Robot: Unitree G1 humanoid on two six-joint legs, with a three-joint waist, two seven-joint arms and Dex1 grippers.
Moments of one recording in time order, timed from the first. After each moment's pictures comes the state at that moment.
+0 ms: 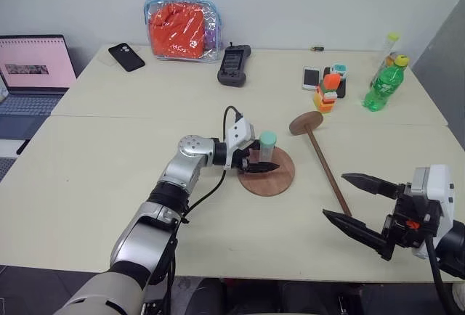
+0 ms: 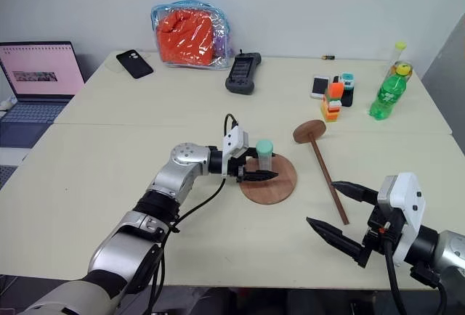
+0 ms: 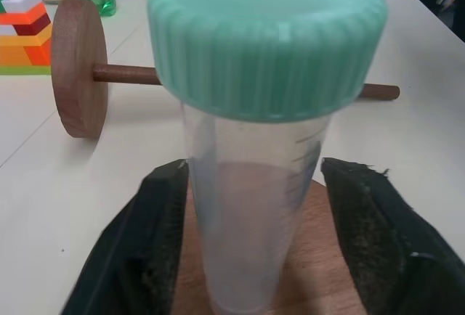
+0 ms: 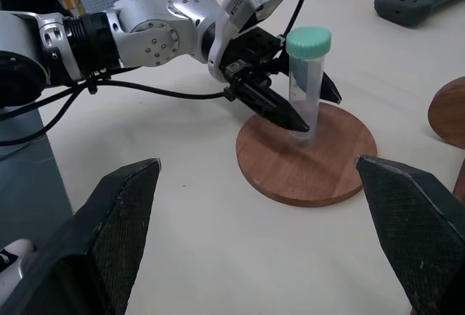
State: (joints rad) left arm -0.81 0.26 -0.23 0.65 -0.18 -0.02 -1.21; right arm 0.37 -0.85 -0.54 -0.92 1.03 0.66 0.63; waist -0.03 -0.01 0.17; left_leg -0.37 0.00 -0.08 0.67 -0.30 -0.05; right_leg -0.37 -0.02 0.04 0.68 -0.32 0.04
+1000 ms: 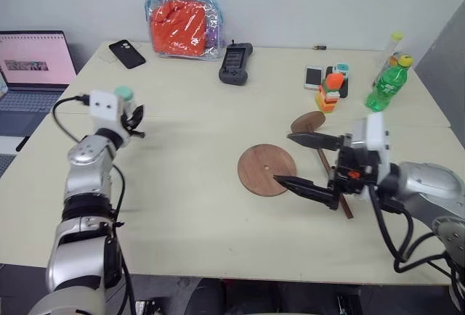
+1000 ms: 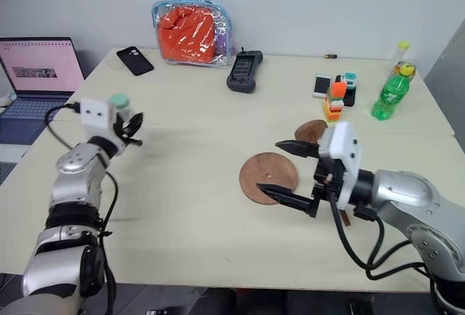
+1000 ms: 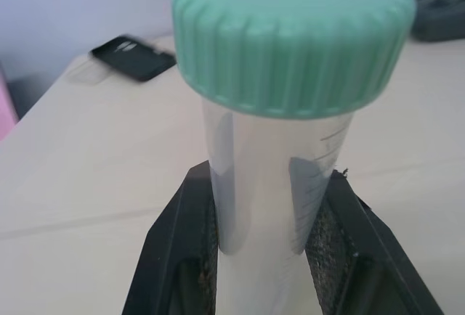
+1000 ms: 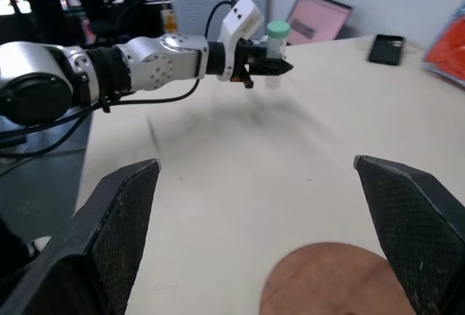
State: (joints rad) left arm -0.64 0.61 0.28 0.75 -0.14 -0.02 -0.41; right arm -0.38 -0.77 0.03 -0.66 0.90 0.68 0.66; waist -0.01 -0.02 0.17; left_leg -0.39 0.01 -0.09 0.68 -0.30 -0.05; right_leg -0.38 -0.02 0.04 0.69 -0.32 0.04
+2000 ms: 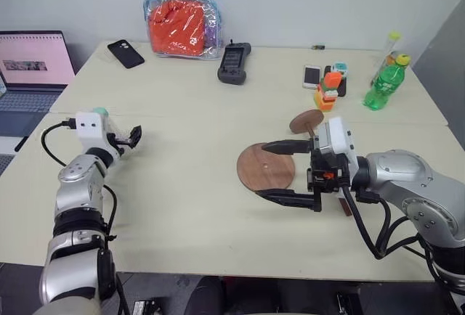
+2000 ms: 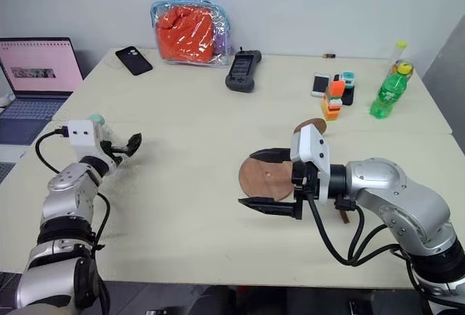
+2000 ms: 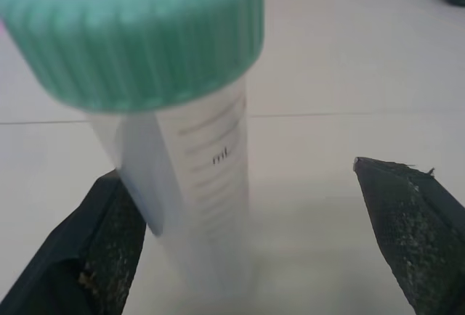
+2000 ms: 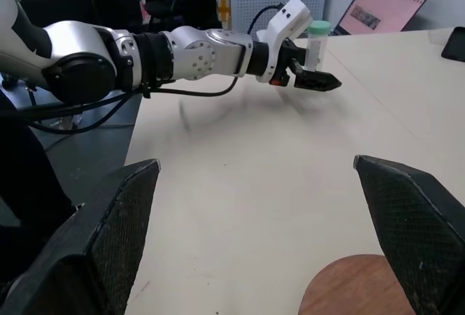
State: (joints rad) left arm -0.53 0.60 0.32 0.67 -0.25 0.09 -0.43; right arm -0.45 -0.73 0.12 -0.60 0.80 0.69 0.81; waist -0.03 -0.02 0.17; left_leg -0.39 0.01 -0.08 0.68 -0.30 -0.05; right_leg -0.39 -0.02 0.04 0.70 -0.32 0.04
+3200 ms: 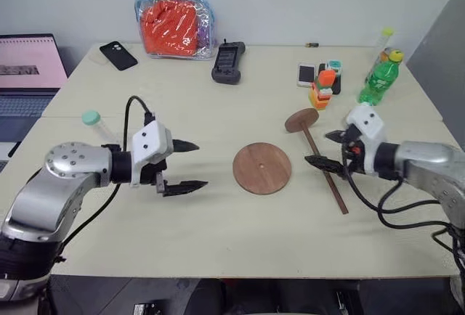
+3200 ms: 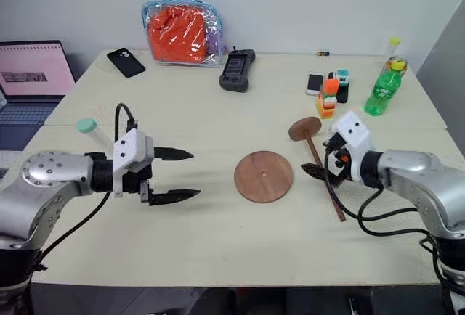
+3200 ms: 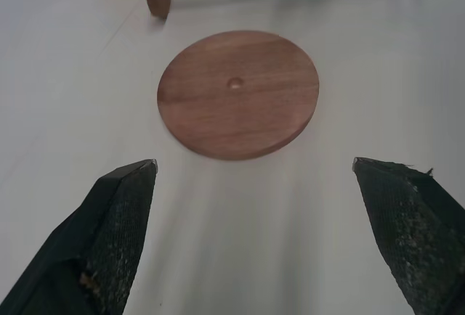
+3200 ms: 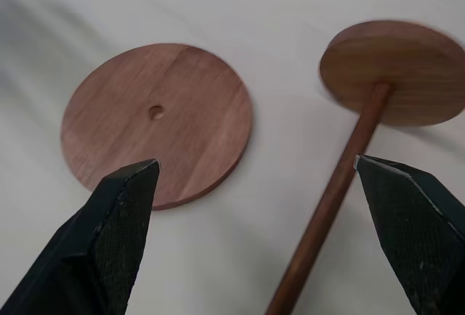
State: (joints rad) left arm -0.37 0.94 -0.01 -0.30 -0.48 0.50 -1.13; right arm -0.58 -0.81 0.04 -0.36 0.64 1.16 0.54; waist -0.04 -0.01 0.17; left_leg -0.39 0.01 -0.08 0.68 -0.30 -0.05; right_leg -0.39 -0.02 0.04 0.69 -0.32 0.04
